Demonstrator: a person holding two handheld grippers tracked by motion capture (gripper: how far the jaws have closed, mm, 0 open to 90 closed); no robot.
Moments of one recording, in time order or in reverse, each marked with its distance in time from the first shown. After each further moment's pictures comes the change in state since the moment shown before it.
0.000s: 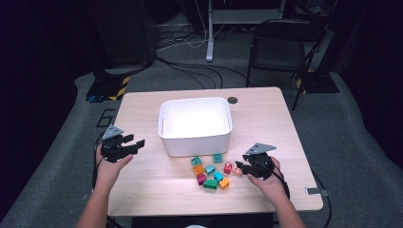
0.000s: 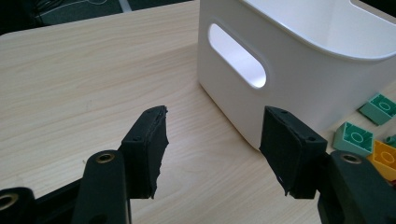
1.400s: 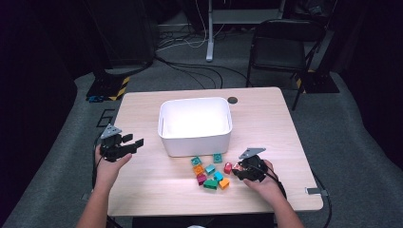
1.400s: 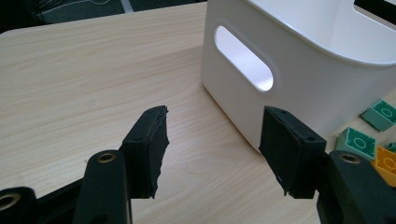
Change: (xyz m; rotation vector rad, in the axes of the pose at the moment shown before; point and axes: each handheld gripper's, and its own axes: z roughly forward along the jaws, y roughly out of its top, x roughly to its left) left arm 0.006 -0.001 0.001 -0.013 -0.001 -0.027; right arm 0.001 -0.013 0.031 0.129 0.069 -0.053
